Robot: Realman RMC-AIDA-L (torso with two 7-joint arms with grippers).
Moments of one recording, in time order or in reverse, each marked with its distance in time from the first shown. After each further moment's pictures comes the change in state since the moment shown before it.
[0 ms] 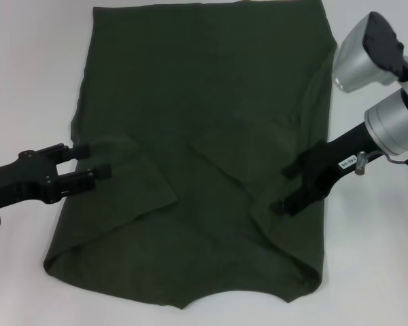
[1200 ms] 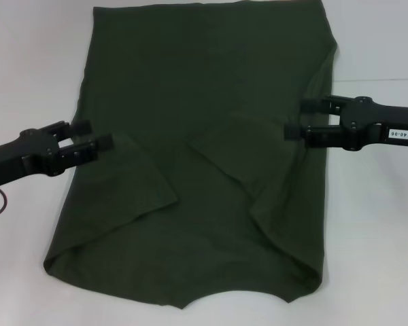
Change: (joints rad) left arm -0.029 0.003 0.002 -0.022 -0.071 -0.031 -0.059; right arm -0.277 -0.040 0.197 0.132 0.662 -0.005 -0.315
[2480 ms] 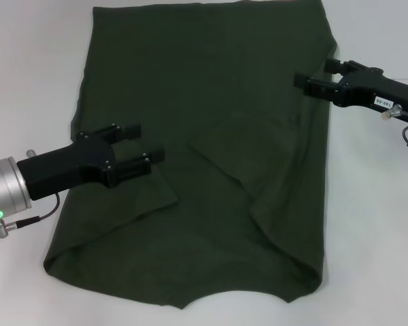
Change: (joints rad) left arm -0.061 -0.051 0.086 -0.113 -0.047 -0.092 0.251; right arm 0.006 0.076 0.009 0.101 0.188 0.429 -0.206
